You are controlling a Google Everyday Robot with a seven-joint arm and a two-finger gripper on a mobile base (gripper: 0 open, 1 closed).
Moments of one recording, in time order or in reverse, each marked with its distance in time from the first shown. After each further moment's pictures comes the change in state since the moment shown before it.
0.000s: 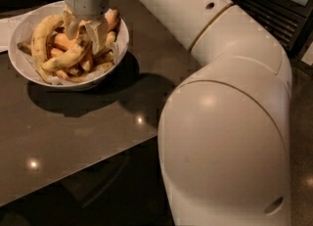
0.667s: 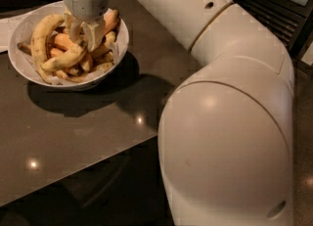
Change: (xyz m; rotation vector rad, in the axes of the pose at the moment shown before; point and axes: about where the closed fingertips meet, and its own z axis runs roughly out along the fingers) arm 0.002 0.001 0.000 -0.005 0.025 0.014
